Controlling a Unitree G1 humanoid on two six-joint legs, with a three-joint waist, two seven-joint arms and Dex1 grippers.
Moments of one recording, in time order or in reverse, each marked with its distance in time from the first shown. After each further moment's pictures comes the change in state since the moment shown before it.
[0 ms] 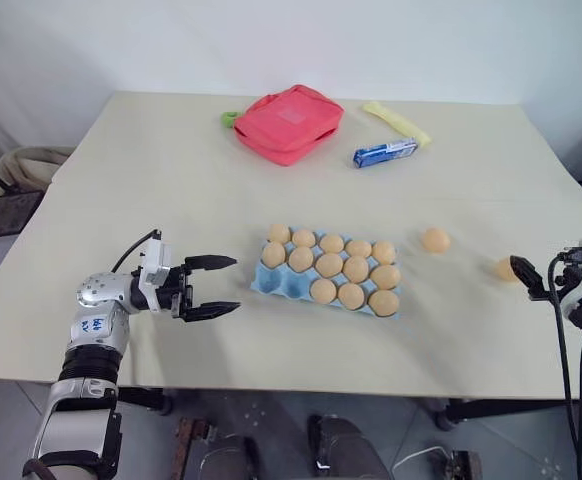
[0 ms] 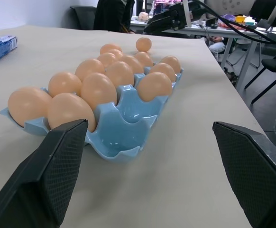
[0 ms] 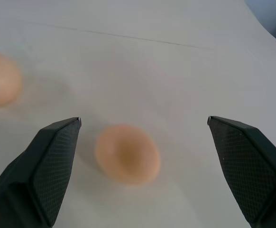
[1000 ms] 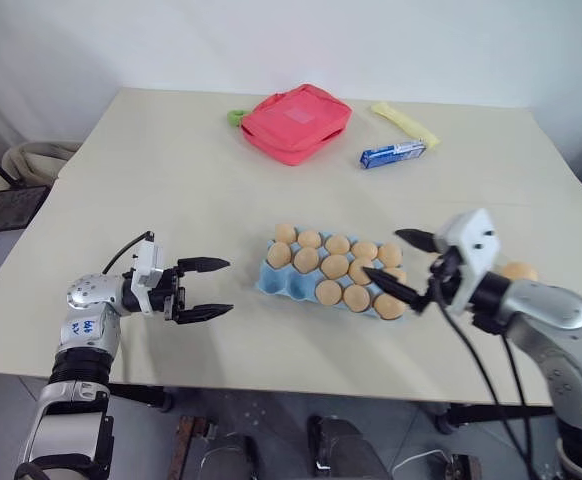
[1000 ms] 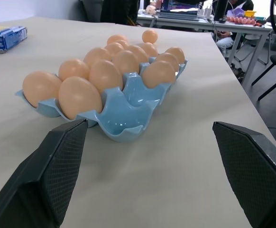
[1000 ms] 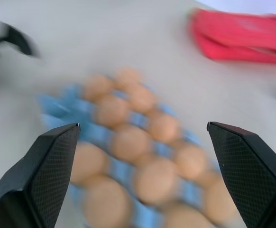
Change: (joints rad) left arm 0.012 0.029 0.001 -0.002 -0.001 0.000 -0.003; right arm 0.051 -0.010 0.232 -0.828 0.195 0.364 0.159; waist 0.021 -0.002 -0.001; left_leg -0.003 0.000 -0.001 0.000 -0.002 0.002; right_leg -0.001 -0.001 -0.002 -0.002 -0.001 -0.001
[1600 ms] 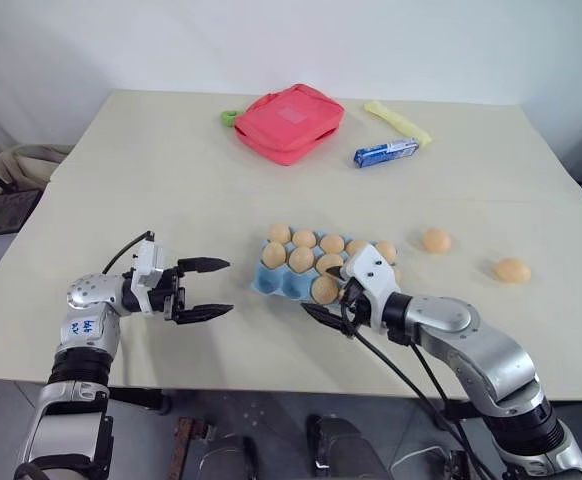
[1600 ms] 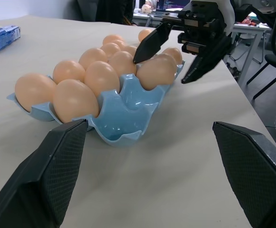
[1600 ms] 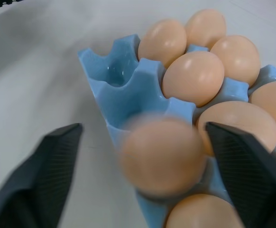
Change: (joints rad) left arm 0.007 0.009 -0.001 -0.008 -0.001 0.010 0.000; right arm -0.147 0.204 0.513 0.087 -0.173 0.052 -0.114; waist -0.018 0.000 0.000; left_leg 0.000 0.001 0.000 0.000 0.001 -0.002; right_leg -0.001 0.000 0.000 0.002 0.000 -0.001
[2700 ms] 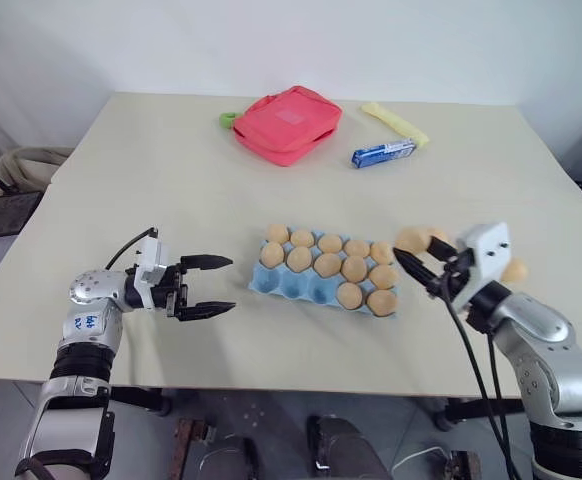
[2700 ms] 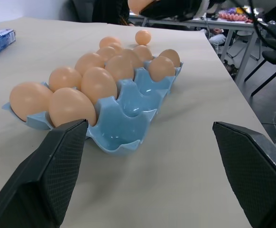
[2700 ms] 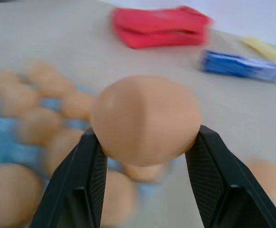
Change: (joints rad) left arm -0.026 0.000 -0.020 0.013 0.000 0.000 -0.001; right arm 0.119 0.007 -0.363 0.019 0.094 -0.187 -0.017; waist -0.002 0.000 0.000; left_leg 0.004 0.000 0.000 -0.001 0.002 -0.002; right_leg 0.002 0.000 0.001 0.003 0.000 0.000
